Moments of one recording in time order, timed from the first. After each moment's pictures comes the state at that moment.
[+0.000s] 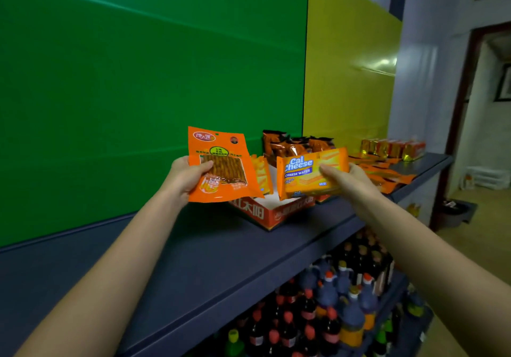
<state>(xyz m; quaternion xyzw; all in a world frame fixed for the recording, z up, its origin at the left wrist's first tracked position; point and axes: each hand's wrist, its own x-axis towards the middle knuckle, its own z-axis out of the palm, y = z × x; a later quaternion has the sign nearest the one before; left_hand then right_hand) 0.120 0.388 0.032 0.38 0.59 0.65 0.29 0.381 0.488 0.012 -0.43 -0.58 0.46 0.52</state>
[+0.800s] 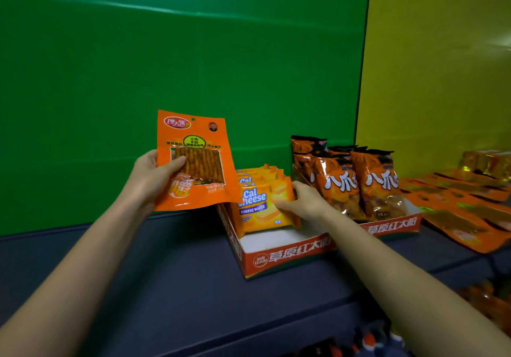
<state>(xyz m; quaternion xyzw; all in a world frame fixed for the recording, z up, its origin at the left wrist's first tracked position) 0.130 0.437 0.044 0.29 0.62 0.72 0.10 0.292 0.641 -0.006 -0.30 -0.86 0.34 0.22</state>
